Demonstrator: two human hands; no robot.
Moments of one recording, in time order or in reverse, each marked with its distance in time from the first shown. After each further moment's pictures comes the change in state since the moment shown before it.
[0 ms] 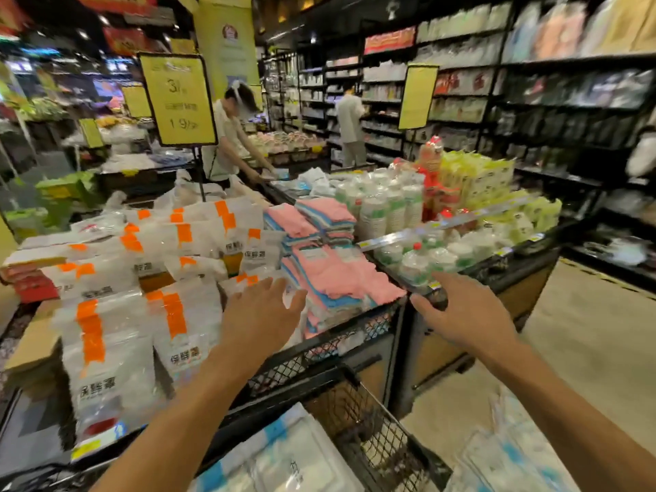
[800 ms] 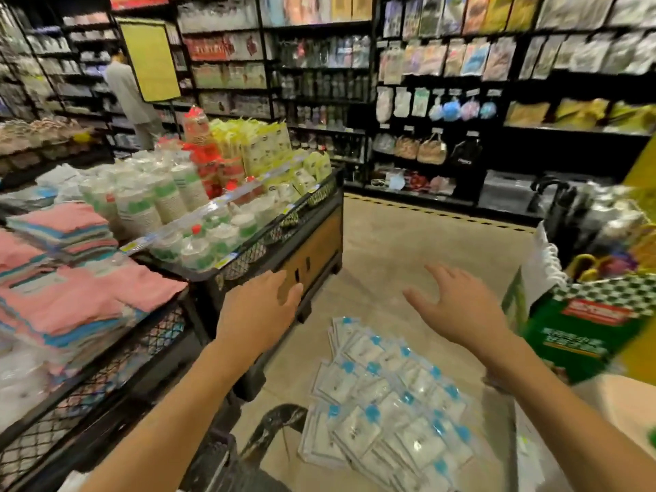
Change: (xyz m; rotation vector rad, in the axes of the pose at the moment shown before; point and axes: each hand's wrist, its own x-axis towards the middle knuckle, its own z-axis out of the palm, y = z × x) left_hand -0.070 0.414 0.084 -0.216 -0.193 0.625; right_hand -0.201 0.368 -0.087 -0.094 0.111 0.576
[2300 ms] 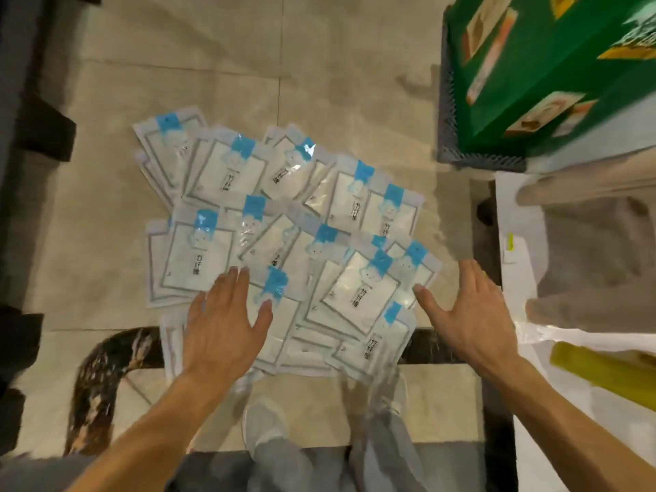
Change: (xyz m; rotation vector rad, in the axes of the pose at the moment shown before) left_hand 0.208 -0.005 0.814 0.081 -0.659 0.207; right_hand 0.093 0.385 0.650 0.004 -0.395 0.779
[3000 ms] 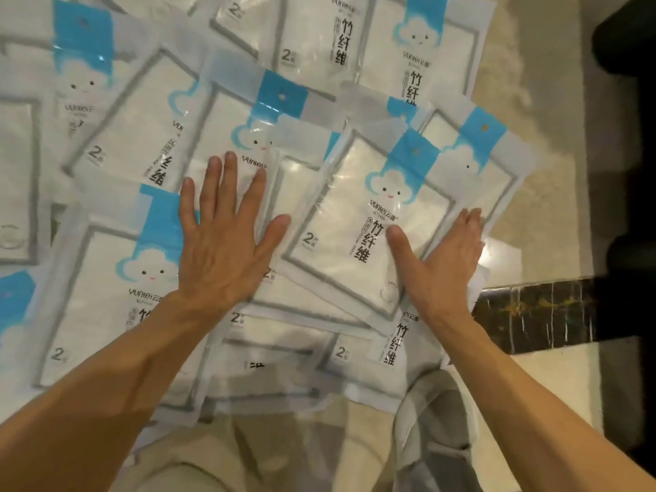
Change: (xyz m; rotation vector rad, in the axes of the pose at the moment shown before) left_hand 0.197 0.005 0.348 0.044 0.204 0.332; right_hand 0.136 0.086 0.390 0.483 0.167 0.241
